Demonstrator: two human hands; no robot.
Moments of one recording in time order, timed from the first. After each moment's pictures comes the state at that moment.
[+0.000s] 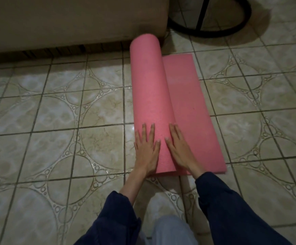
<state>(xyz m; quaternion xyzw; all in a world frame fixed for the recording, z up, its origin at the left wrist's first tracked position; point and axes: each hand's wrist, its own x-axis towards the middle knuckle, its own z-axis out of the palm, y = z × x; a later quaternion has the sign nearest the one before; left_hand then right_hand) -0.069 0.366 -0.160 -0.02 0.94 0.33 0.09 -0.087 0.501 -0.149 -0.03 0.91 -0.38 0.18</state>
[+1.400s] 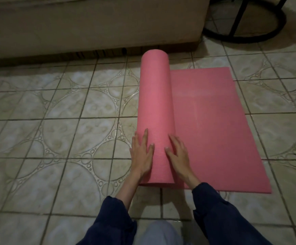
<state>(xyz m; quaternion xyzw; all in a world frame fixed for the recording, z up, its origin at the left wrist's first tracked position) 0.015 0.238 -0.127 -0.13 0.91 0.38 0.07 0.003 0.372 -0.143 0.01 0.85 -0.51 0.14</state>
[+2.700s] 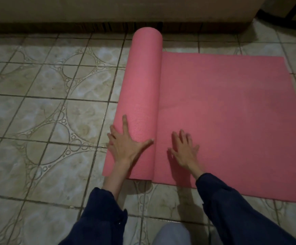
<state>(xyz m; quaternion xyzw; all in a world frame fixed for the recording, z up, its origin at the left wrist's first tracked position) 0.016 0.045 -0.147 -0.31 0.92 0.22 0.10 -0.019 0.232 -0.205 -0.06 0.94 -0.18 0.27</state>
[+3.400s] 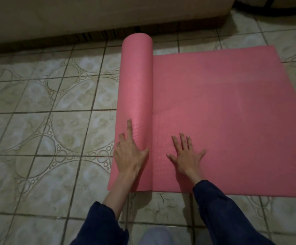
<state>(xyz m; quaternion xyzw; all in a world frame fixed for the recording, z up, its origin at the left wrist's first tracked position) 0.008 0.134 -0.121 -0.24 0.96 0.15 0.05 -0.018 0.297 -0.224 -0.06 0.95 -0.09 0.28</state>
